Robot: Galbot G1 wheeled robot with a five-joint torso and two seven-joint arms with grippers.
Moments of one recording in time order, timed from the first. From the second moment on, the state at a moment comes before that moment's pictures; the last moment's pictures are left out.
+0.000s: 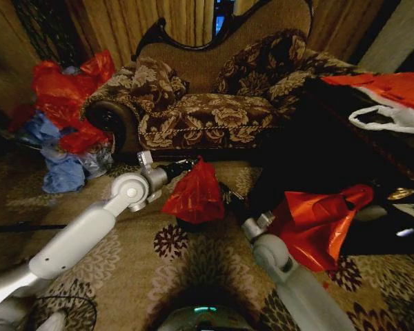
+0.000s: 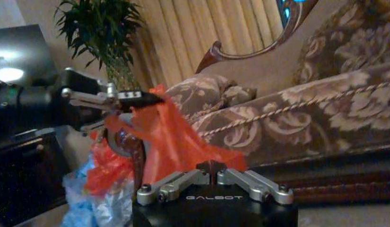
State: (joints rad) left arm 0.43 -0.75 0.06 -1.99 -1.61 0.41 -0.30; right arm -0.95 1.15 0.03 1.97 0.68 -0.10 0.11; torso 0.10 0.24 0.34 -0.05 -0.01
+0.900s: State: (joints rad) left arm 0.34 -0.76 0.06 -2.06 -1.69 0.43 -0.31; right arm -0.79 1.13 -0.07 1.79 0.80 -0.13 0.06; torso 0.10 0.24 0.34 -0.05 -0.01
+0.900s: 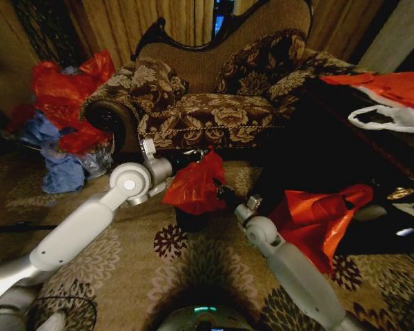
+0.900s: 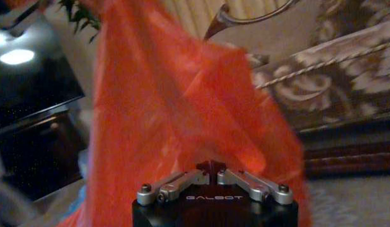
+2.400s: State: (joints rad) left arm 0.40 -0.85 0.03 -2.17 -1.76 0.37 -0.42; right arm -0.60 1.40 -0.07 1.44 0.70 -0.08 0.04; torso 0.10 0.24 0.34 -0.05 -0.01
